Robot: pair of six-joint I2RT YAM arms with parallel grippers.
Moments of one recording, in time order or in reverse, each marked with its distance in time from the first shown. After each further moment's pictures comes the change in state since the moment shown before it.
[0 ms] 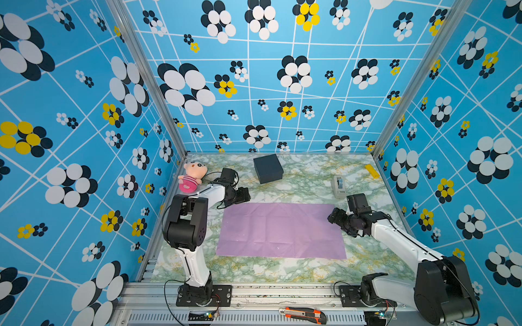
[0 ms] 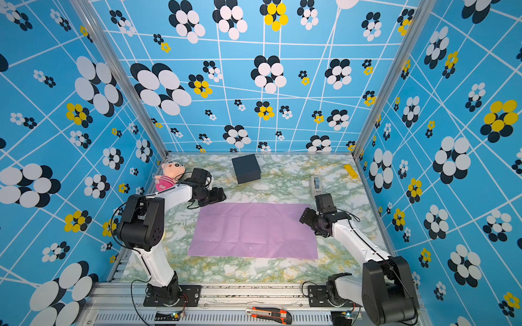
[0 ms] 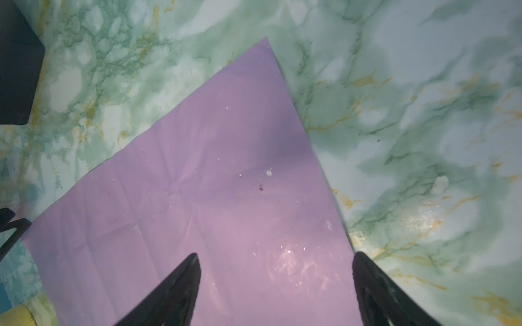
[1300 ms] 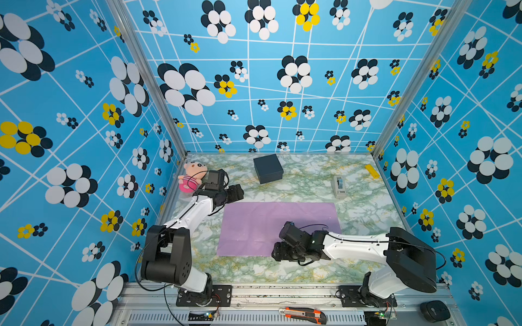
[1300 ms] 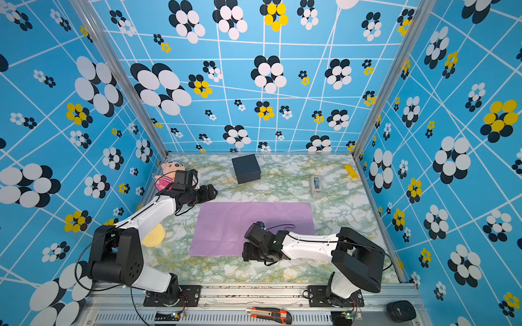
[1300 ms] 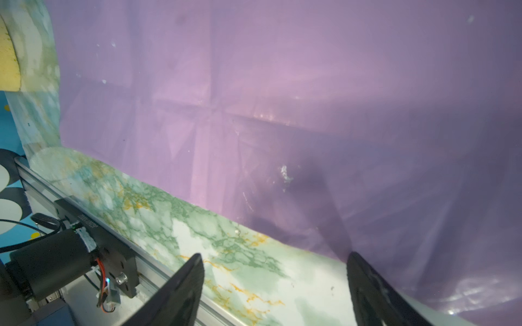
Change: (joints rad) left arm 0.039 -0.299 -0.138 0.060 -0.025 -0.054; right arm 0.865 0.339 0.124 0.235 0.008 0.338
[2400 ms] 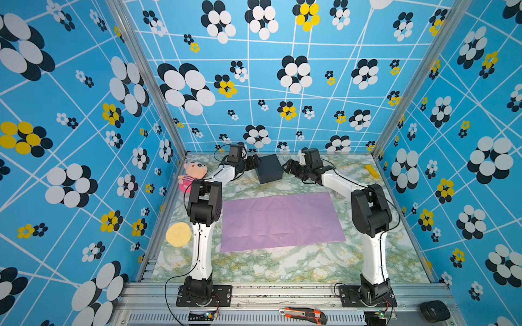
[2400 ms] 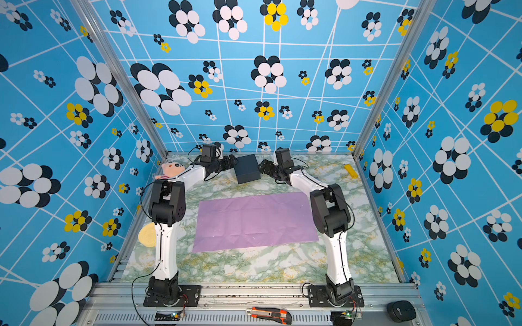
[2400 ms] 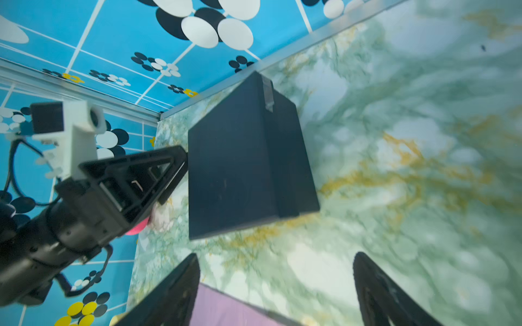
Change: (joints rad) left arm -0.049 0.760 0.796 0.227 0.128 -0.056; right arm -0.699 0.665 0.959 0.144 -0.220 -0.377
